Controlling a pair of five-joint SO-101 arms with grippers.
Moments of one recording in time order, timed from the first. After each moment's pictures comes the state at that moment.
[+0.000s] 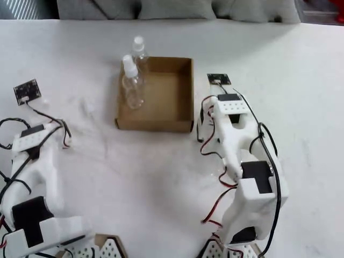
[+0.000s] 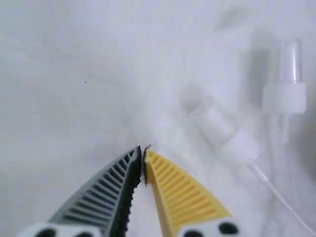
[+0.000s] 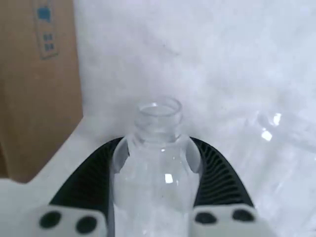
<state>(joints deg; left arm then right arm) -27.9 -6.4 45.5 35.6 7.9 -9.0 16.4 15.1 62.0 -1.2</state>
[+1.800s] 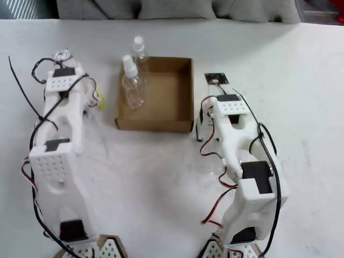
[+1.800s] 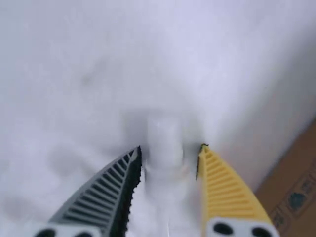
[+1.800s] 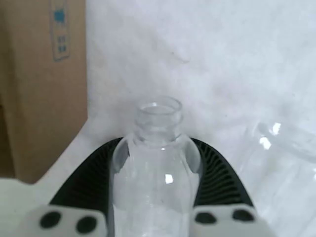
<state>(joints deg) -14.0 42.2 -21.4 70.3 22.9 -9.1 16.3 15.6 60.3 1.2</state>
